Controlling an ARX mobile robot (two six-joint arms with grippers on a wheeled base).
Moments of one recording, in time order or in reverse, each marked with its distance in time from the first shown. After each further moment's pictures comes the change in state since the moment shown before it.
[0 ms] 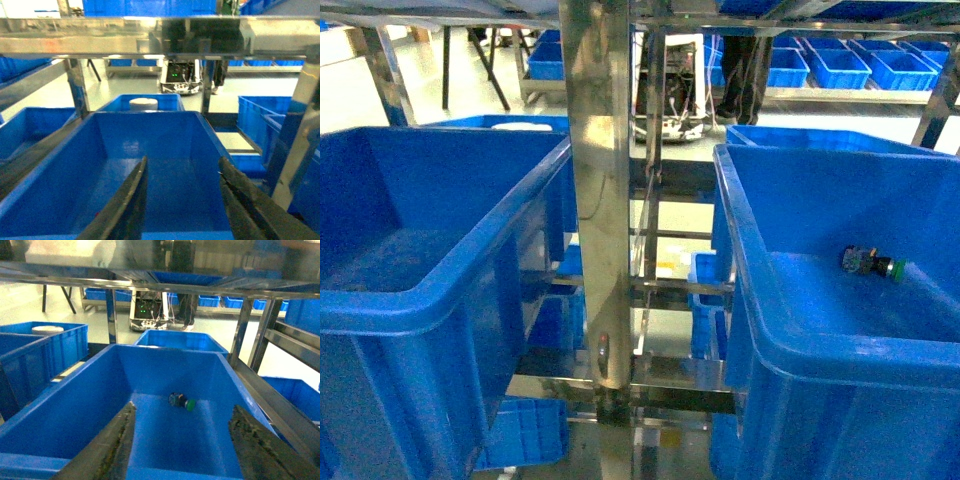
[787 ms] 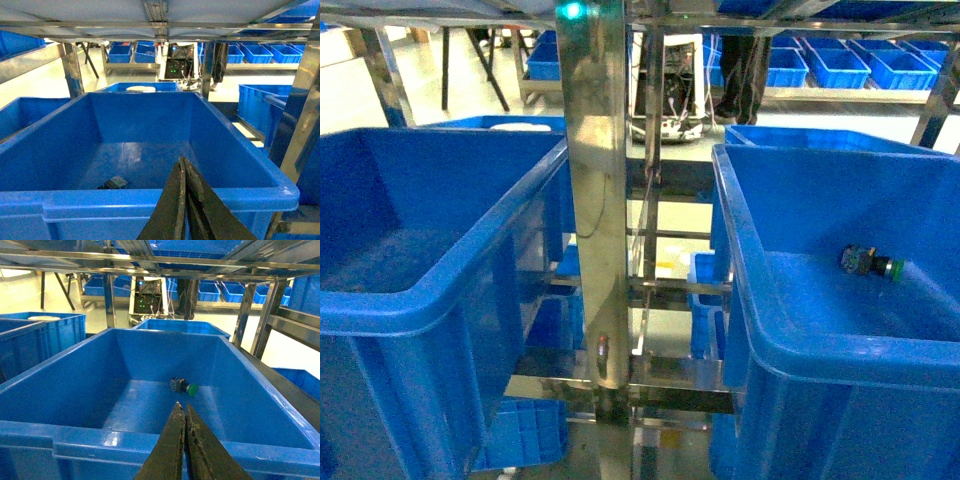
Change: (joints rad) left arm -0.004 -0.190 -0.297 0.105 0.005 -0.004; right arm -0.005 -0.131 -0.202 0.057 0.002 0.007
